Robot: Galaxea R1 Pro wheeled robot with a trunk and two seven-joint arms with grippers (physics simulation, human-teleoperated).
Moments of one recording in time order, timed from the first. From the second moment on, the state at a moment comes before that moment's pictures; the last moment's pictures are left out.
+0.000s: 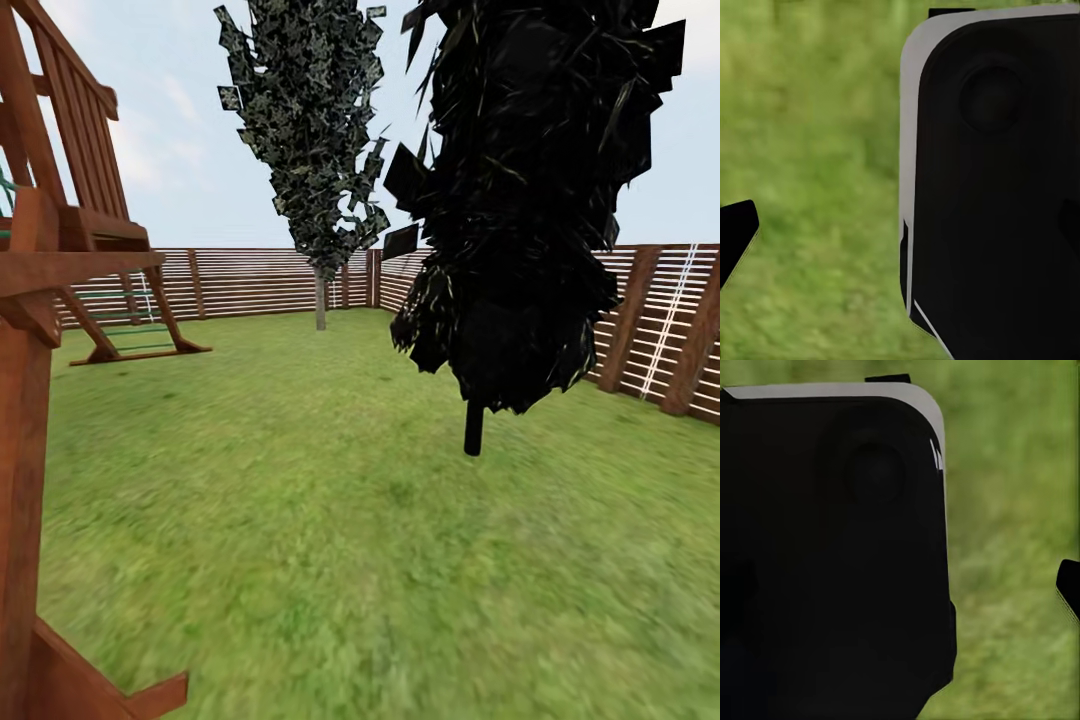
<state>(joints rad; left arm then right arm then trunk) 0.02 0.08 0.01 -0.03 0.00 0.00 0.01 -0.05 -0.03 0.01 0.09 -0.10 -0.03 -0.01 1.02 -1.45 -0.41</state>
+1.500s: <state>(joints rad) 0.02 0.08 0.01 -0.03 0.00 0.00 0.01 -0.05 -0.03 0.01 0.09 -0.10 -0.03 -0.01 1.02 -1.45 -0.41</state>
